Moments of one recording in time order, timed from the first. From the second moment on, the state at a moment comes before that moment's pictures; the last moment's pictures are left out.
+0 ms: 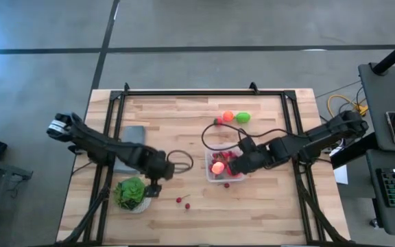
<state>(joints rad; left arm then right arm) -0.32 1.45 1.09 -0.89 0.07 -0.29 0.32 1.41 1.09 -0.83 0.34 1.35</state>
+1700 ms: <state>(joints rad) -0.49 1.82 1.17 -0.53 -0.06 -0.41 0.51 1.29 1.08 -1.07 0.44 1.28</state>
